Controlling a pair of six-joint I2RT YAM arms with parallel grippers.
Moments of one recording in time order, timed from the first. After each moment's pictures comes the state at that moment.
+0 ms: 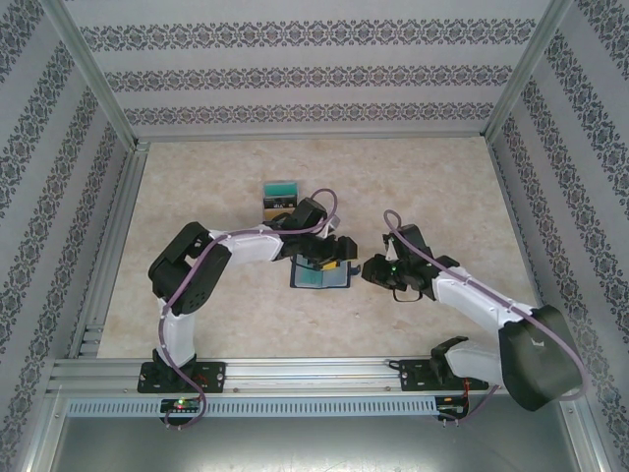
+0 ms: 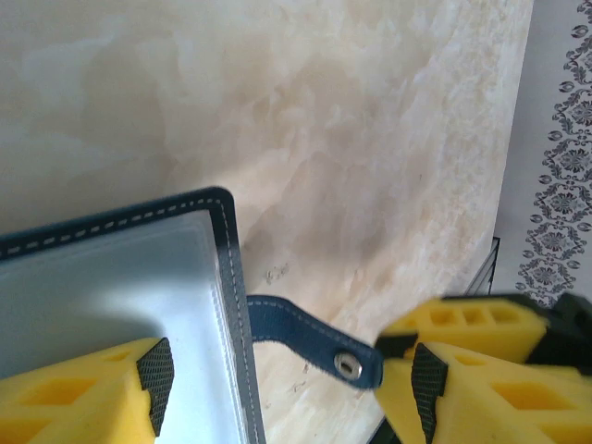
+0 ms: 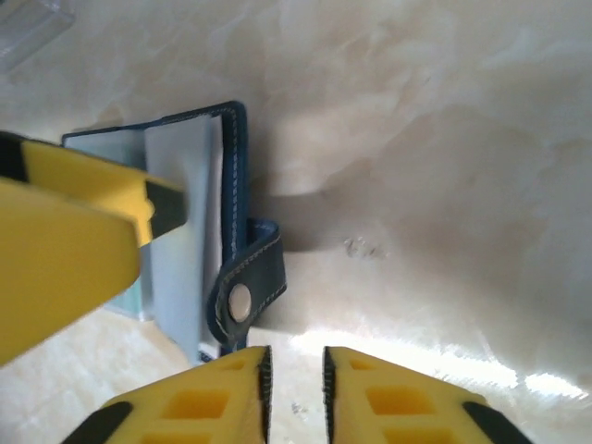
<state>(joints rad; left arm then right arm) -0.69 1.97 1.19 -0.07 0.61 -0.88 0.42 1.19 0.54 -0.33 -0.33 0.71</state>
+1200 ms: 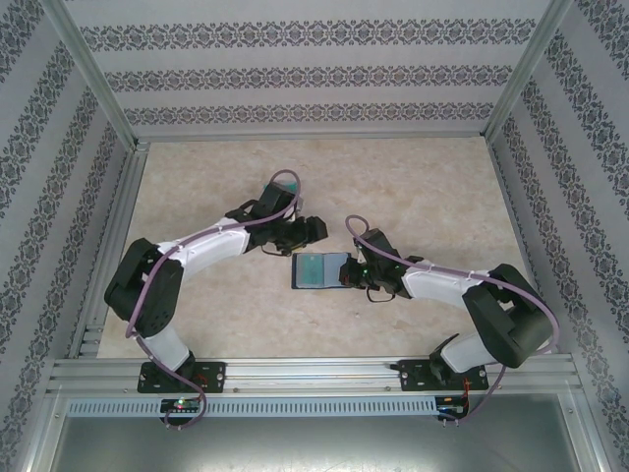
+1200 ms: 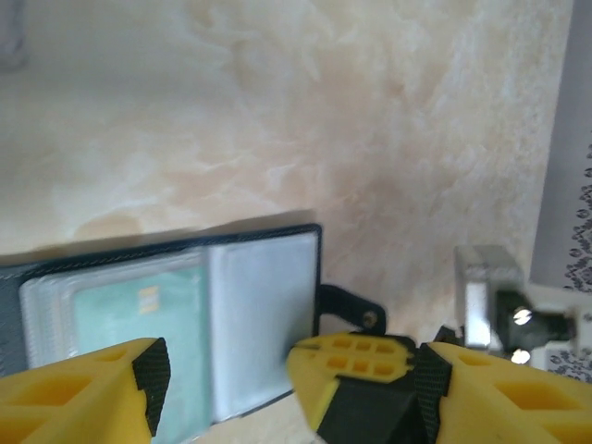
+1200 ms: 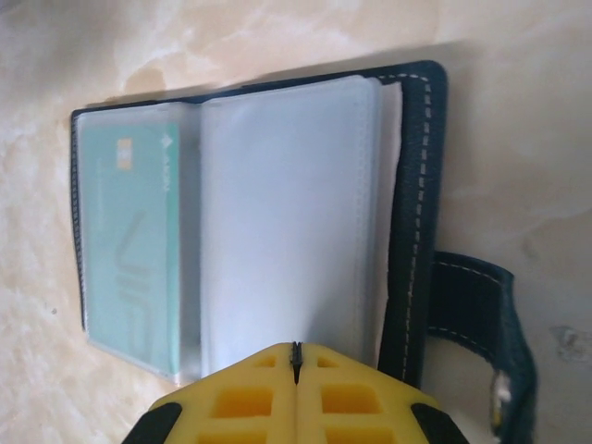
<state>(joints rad) -0.57 1.69 1.10 -0.30 0.39 -0.86 0.60 1.46 0.58 -0.06 -0.24 0.77</state>
